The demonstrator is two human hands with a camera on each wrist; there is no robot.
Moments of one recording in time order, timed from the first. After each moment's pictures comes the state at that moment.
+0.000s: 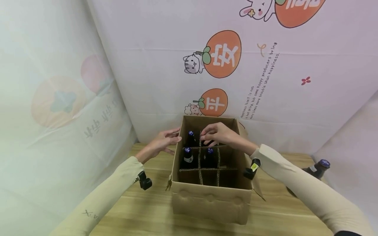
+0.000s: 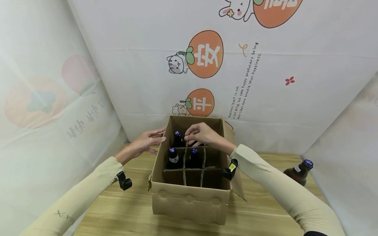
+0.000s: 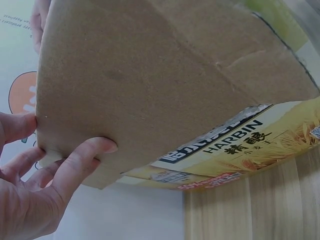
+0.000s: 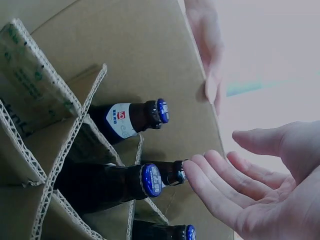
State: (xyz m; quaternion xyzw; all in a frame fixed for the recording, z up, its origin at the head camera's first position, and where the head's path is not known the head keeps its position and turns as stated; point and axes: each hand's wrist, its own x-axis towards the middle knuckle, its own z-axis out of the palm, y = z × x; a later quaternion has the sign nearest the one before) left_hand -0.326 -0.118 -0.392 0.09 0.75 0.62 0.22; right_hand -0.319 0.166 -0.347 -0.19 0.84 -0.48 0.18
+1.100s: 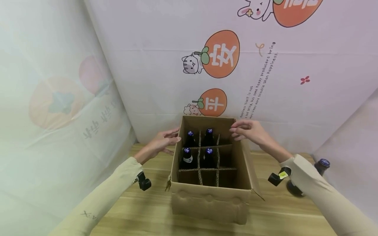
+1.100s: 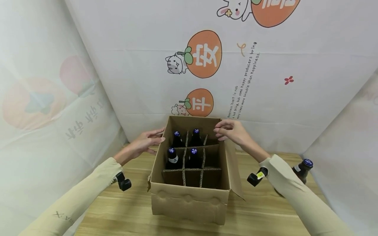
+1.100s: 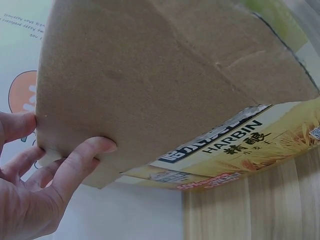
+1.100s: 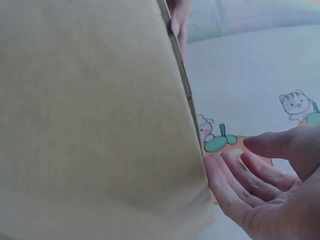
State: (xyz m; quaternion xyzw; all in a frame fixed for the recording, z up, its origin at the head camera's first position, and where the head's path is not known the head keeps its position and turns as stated) left_hand -0.328 -0.119 -0.394 0.09 0.75 0.61 0.22; right_hand -0.304 0.262 -0.351 -0.13 0.82 -0.55 0.05
